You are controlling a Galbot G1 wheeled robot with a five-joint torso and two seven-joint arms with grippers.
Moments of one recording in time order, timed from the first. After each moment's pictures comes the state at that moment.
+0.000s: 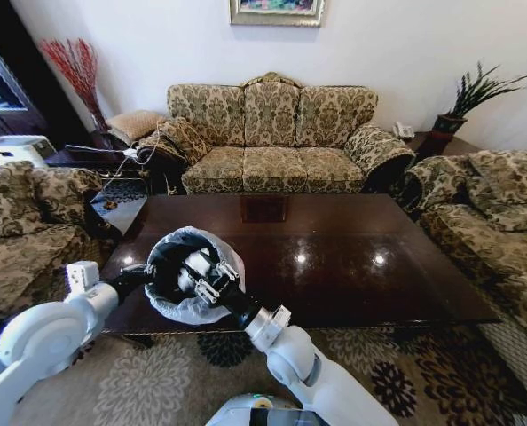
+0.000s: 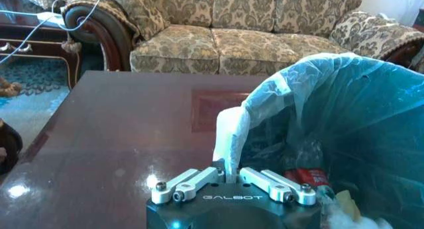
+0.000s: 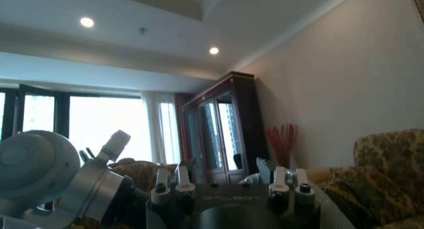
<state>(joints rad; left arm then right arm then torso) 1.85 -0.60 -1.11 -2.34 -1.29 0.48 -0.31 -1.06 1.28 -0.29 2.07 0.32 0.09 -0.12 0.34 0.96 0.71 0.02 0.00</state>
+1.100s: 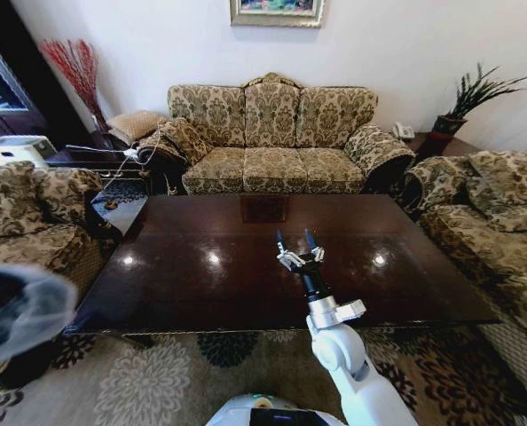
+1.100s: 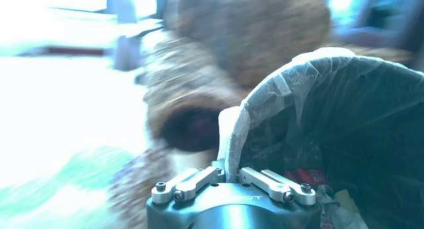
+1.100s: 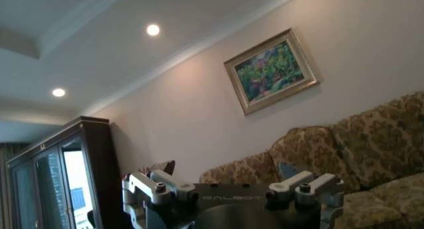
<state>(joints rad) 1.86 -1.26 -1.57 -1.89 -1.21 0.21 -0.64 -1.30 1.31 0.22 2.10 0.50 0.23 -0.01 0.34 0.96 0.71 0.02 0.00</state>
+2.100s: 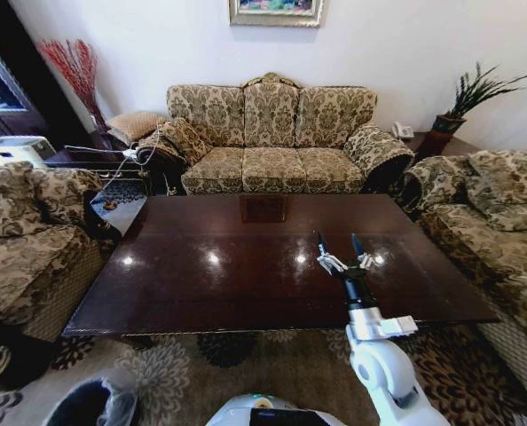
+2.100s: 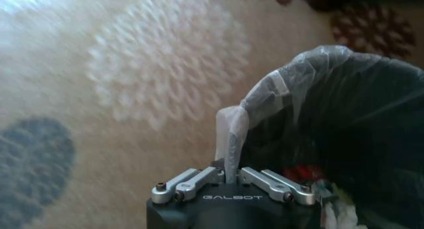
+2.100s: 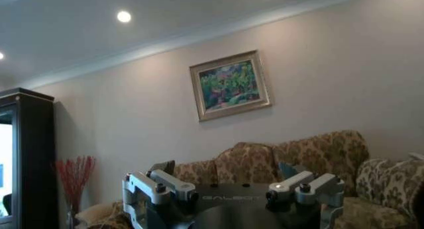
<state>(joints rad) 1.41 -1.31 -1.21 -0.88 -1.14 0.19 -0.42 -1.53 1.29 0.46 2.26 0.41 0.21 0.04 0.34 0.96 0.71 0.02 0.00</state>
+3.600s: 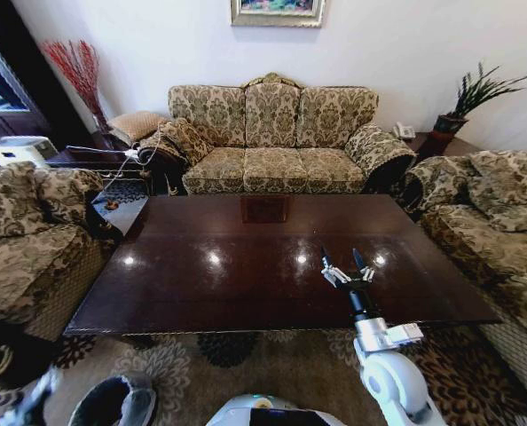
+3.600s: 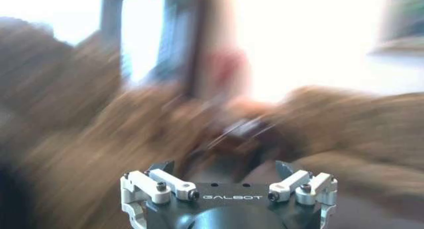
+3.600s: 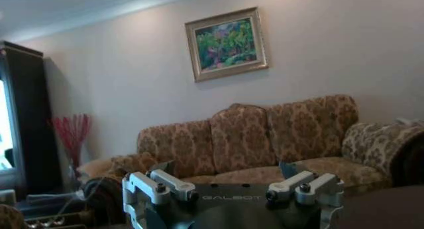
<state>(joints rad) 1.83 -1.40 -1.30 -1.95 -0.76 -0.22 0.21 -1.62 1.28 0.51 2.33 0.39 0.03 0.04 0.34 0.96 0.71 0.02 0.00</state>
